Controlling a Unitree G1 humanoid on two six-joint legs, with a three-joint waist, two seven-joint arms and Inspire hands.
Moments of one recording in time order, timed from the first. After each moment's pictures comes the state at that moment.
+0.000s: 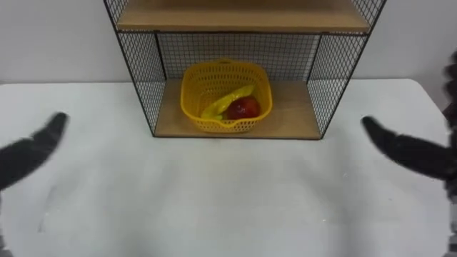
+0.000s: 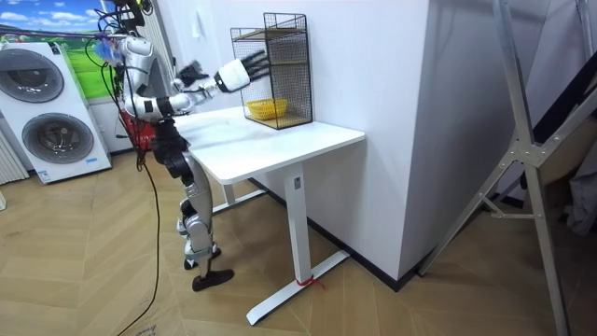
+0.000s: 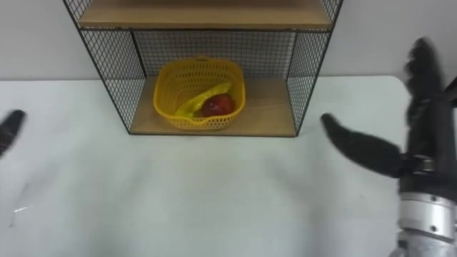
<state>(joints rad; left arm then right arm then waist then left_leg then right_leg) 0.37 0.20 0.54 -0.42 -0.24 -0.39 0.46 0.33 -0.34 -0.44 -0.39 0.07 -0.31 -0.33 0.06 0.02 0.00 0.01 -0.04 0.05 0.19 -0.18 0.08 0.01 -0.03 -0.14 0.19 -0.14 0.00</state>
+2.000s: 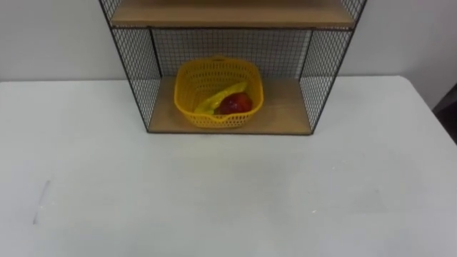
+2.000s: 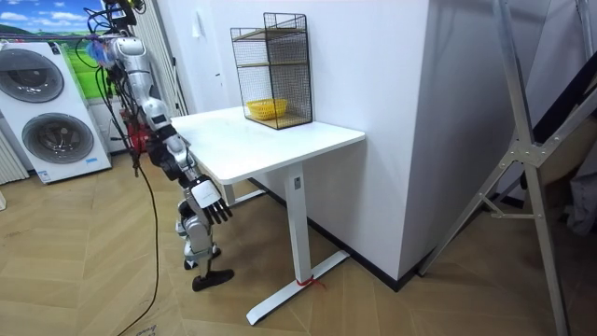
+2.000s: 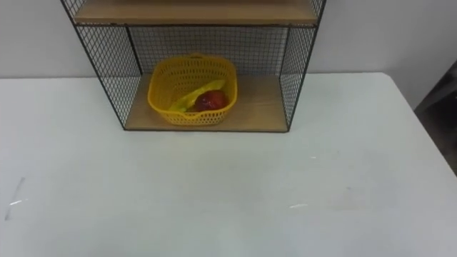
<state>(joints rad) 0.22 0.18 0.09 1.11 -0.05 0.00 0.29 0.12 -0.22 -0.02 1.25 0.13 0.01 -0.10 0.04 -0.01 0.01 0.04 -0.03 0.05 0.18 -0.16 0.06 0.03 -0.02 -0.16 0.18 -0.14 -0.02</state>
